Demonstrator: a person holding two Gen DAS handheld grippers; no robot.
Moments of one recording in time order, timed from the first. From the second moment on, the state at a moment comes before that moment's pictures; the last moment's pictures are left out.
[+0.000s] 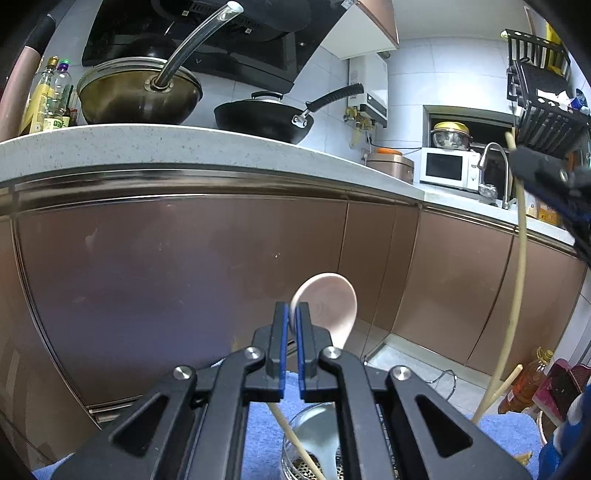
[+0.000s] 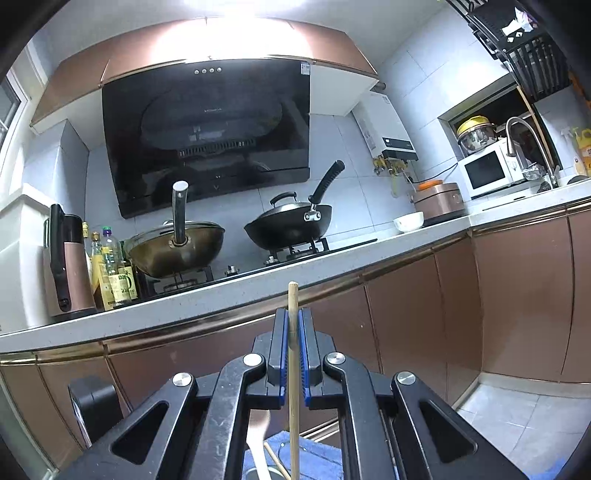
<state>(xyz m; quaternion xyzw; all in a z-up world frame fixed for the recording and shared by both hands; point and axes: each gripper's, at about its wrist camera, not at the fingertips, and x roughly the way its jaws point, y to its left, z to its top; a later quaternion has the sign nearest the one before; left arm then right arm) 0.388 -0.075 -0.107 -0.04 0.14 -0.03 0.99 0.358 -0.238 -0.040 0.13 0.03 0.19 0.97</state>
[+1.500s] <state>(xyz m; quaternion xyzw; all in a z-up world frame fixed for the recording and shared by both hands) 0.254 -0.021 -0.081 -0.06 0.16 -0.03 0.99 0.219 -0.254 -0.068 0.08 0.15 0.11 0.98</state>
